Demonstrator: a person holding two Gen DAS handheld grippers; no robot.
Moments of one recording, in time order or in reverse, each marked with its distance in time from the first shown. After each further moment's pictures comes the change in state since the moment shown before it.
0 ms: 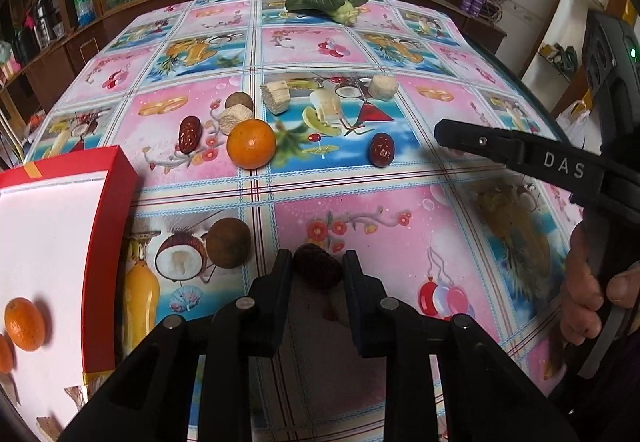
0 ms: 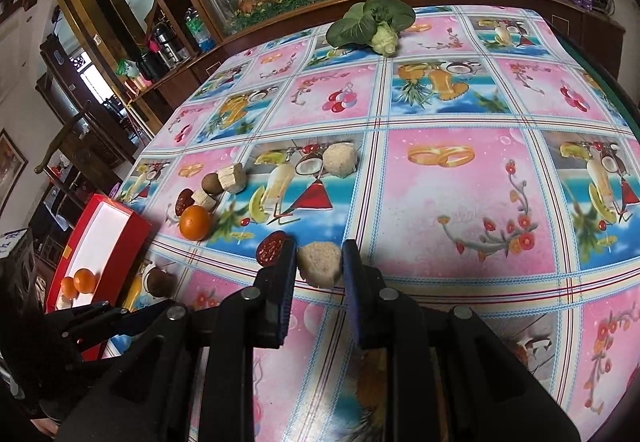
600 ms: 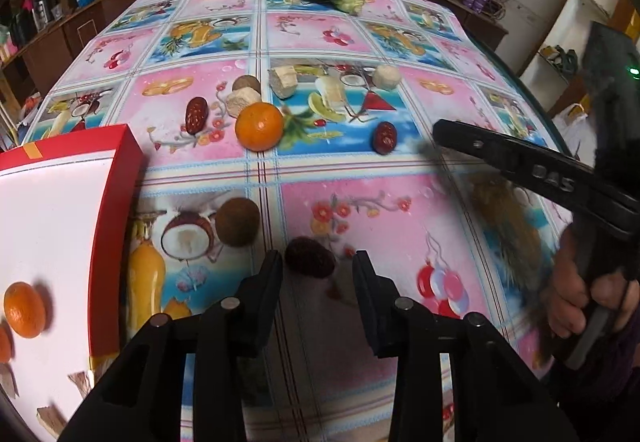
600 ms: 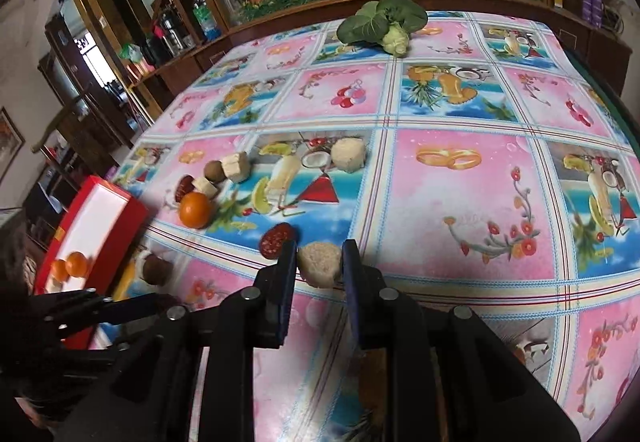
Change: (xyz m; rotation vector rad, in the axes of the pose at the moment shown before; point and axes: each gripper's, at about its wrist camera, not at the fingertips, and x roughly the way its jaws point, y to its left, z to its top) left arm -0.003 0.006 -0.001 -0.021 0.050 -0.016; right arm 0.000 0.009 -0.002 -0.059 0.012 -0.013
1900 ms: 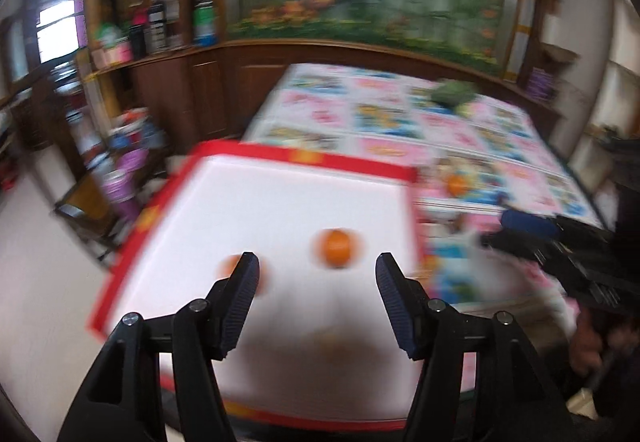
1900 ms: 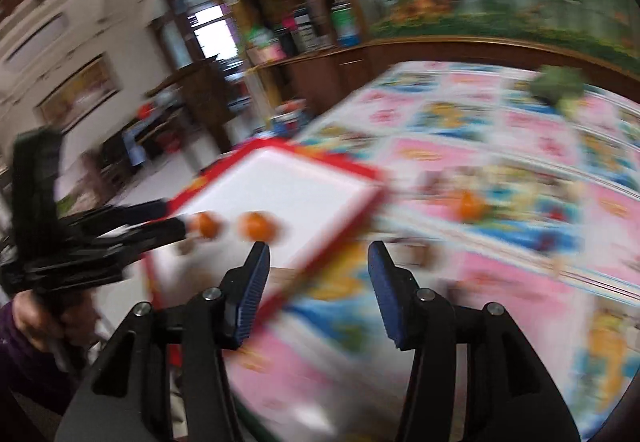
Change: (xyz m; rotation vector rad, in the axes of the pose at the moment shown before) left arm -0.148 0.121 -0.080 -0.113 -0.313 0.179; right arm -0.034 0.153 -0.049 -0.243 -0.086 0.258
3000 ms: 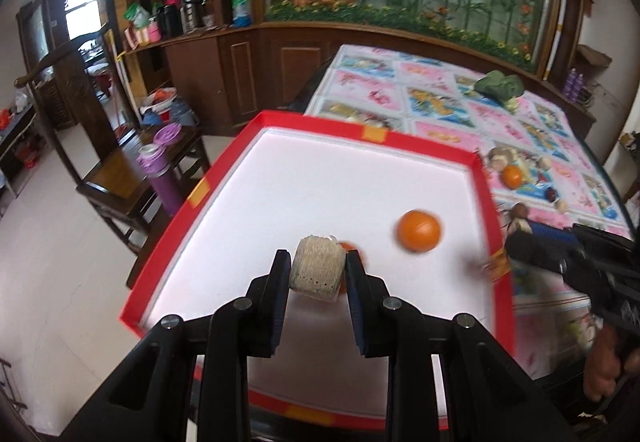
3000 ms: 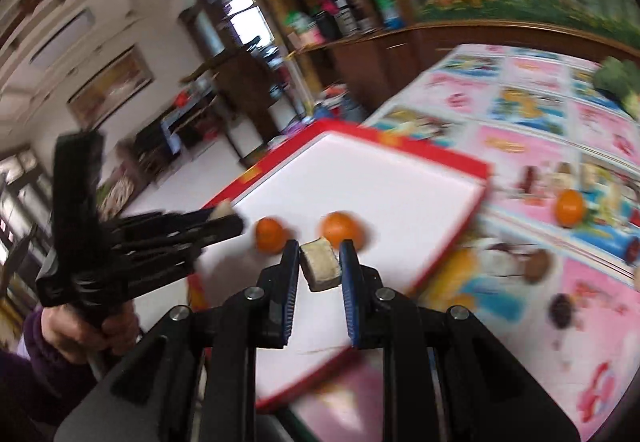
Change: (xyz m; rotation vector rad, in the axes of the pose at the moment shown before) left arm 0.020 0.060 -0.013 -0.088 0.060 0.171; right arm 0.061 0.084 0.005 -0.066 0.083 0.208
